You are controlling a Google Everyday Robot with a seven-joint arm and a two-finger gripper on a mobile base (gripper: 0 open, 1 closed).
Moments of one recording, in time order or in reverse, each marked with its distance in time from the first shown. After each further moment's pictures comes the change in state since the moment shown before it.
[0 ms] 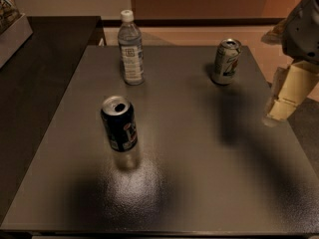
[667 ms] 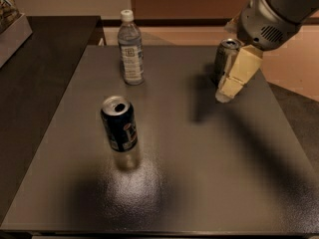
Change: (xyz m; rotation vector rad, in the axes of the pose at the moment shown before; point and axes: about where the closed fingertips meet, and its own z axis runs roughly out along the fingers) arm -0.065 -0.045 0.037 0.013 -0.150 0.006
